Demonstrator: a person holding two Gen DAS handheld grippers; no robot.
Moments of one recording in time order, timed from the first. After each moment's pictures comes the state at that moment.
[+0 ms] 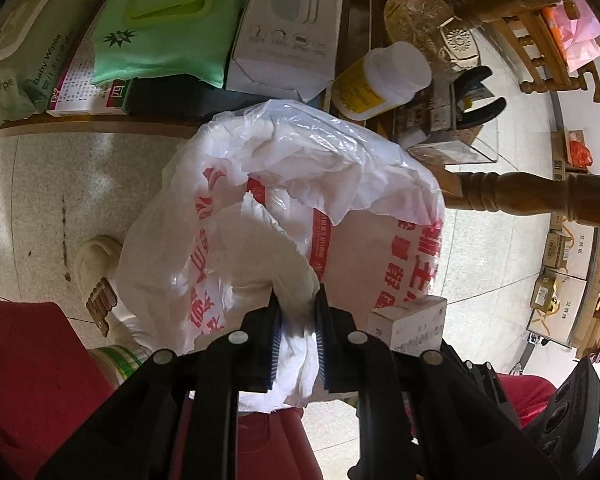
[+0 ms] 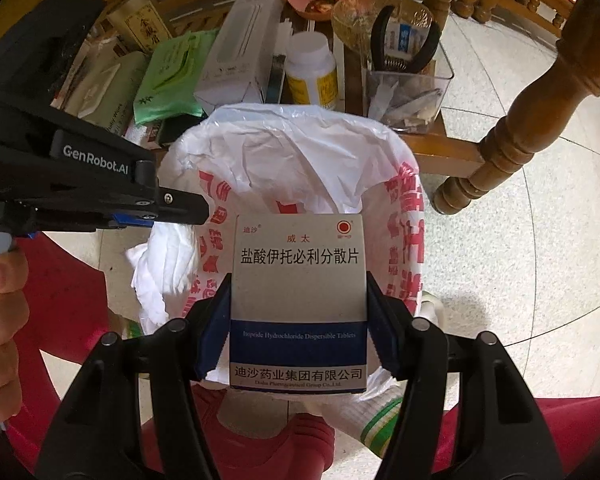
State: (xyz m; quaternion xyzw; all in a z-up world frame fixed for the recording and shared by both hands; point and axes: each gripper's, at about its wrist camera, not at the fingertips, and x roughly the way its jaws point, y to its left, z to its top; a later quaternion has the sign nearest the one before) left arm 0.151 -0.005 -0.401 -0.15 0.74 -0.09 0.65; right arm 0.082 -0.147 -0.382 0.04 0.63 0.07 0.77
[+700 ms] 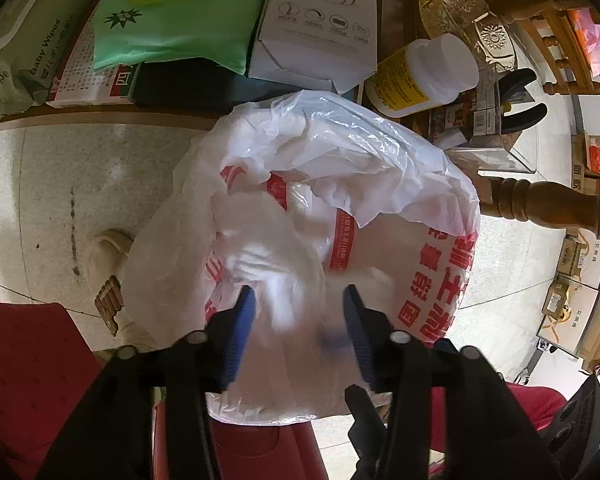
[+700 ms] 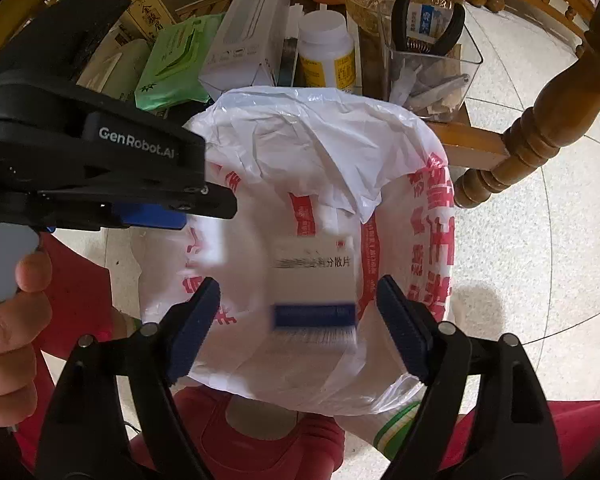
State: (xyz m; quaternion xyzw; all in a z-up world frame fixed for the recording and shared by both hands) left arm 0.160 -0.001 -0.423 -0.14 0.76 -0.07 0.63; right arm 0.090 -0.137 -0.399 0.04 0.64 0.09 0.76
